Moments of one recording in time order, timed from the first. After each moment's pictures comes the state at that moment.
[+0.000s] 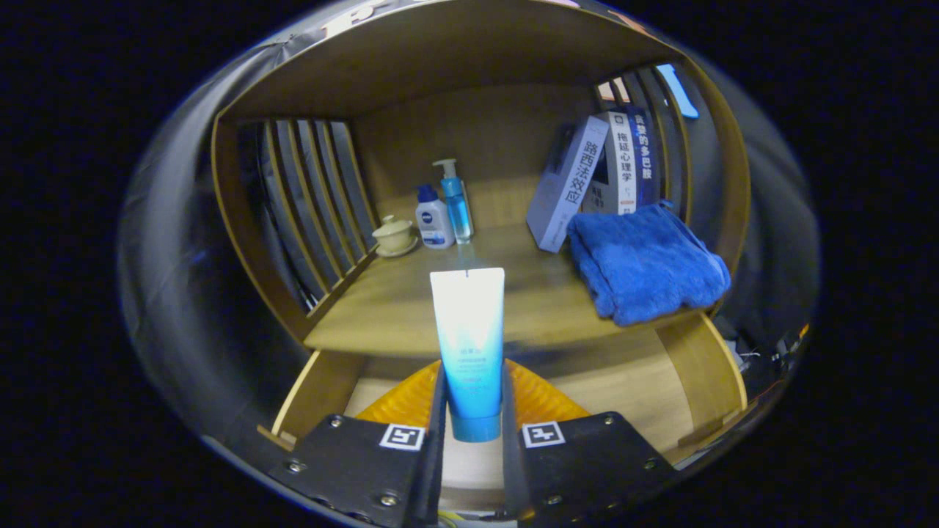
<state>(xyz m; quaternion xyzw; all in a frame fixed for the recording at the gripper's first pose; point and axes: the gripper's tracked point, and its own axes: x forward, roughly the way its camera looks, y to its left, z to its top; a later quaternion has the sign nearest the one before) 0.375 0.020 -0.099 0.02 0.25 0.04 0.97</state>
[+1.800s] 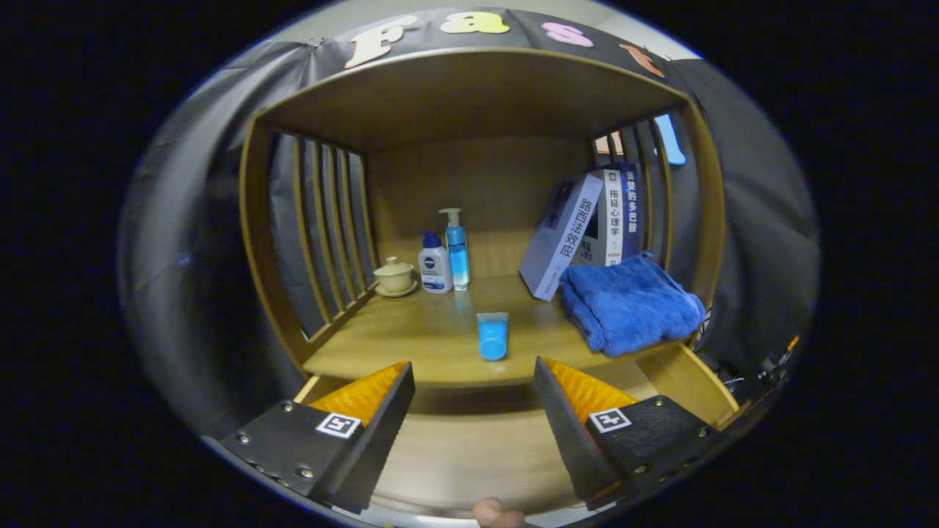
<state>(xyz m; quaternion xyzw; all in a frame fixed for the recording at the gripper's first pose) 0.317 0.040 -0.073 0.01 0.13 0.01 0.99</state>
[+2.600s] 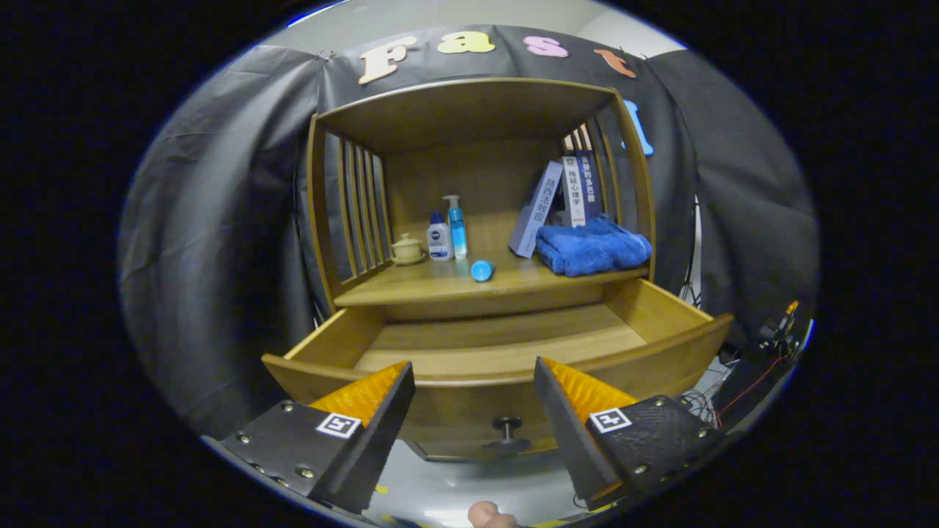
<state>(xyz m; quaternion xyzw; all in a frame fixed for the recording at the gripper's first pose) 0.207 0.010 -0.160 0.02 0.11 0.01 0.99</state>
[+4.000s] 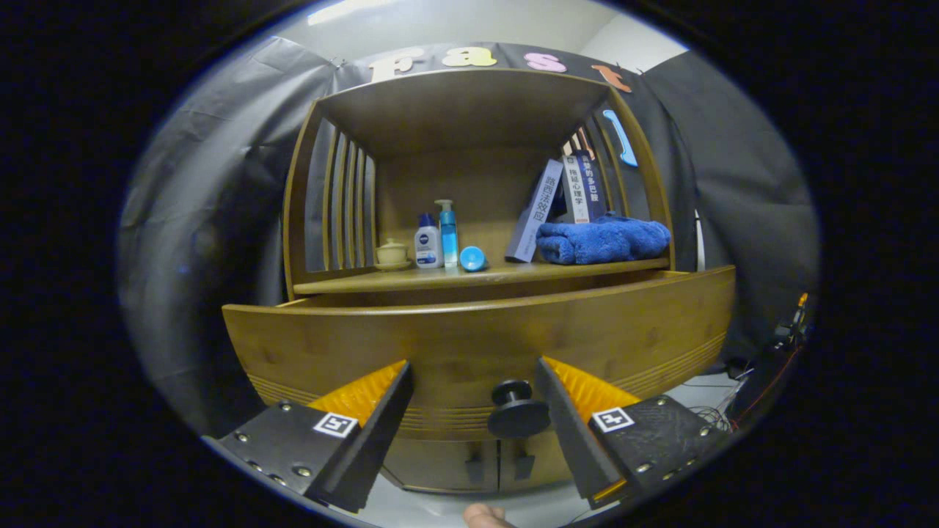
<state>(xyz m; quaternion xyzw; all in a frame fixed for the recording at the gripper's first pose) 0.257 0.007 -0.201 0.00 0.02 0.01 1.00</state>
